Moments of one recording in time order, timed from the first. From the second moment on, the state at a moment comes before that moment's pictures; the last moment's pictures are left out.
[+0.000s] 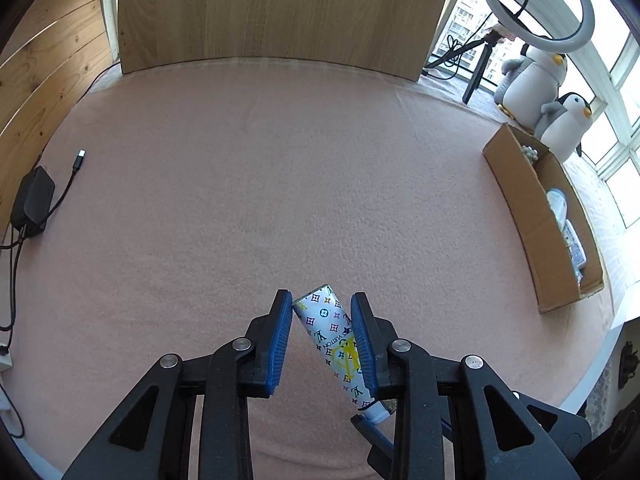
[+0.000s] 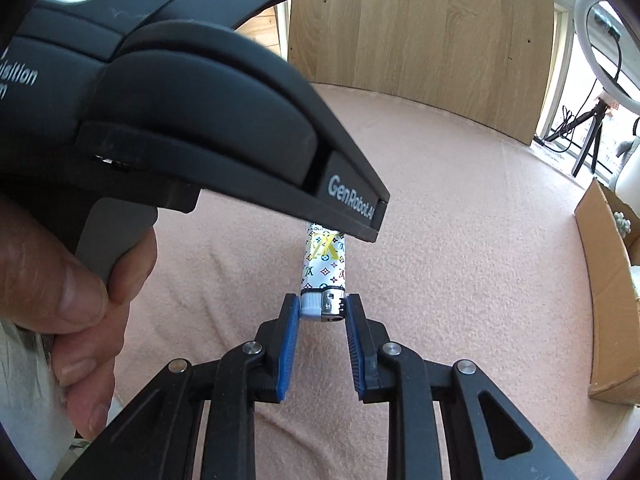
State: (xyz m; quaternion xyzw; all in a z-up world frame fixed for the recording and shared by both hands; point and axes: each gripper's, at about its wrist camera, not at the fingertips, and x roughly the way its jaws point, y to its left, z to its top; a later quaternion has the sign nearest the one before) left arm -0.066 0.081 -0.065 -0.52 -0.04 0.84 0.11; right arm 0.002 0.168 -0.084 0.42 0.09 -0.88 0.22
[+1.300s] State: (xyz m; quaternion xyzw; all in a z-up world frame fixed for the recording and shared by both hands) left arm -0.092 0.193 0.000 -0.47 0.02 0.86 0.20; right arm 0.007 0.252 -0.031 0.35 0.04 -0.93 0.12
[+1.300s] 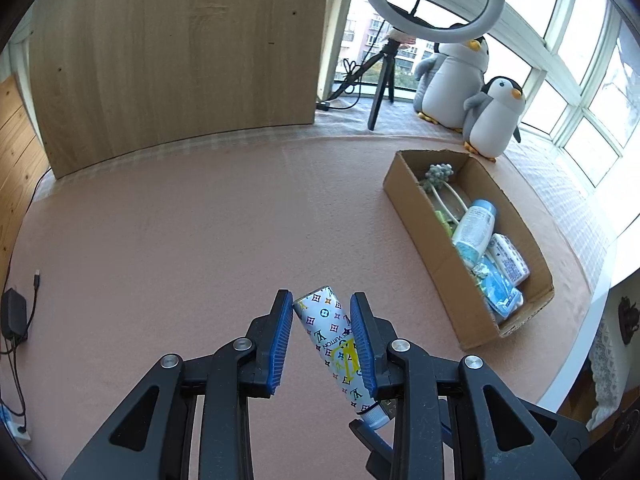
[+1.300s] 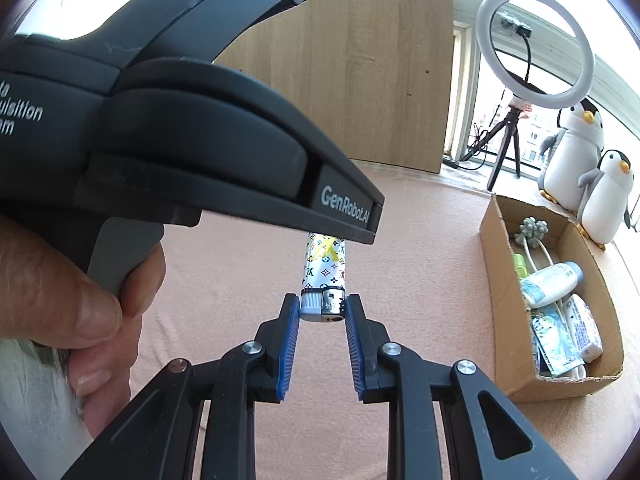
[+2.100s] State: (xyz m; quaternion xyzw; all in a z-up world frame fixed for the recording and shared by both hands) left arm -0.104 0.404 0.002 -0.46 0.09 0.82 0.34; right arm 0.003 0.400 -0.020 0.35 -0.03 -0.94 -0.04
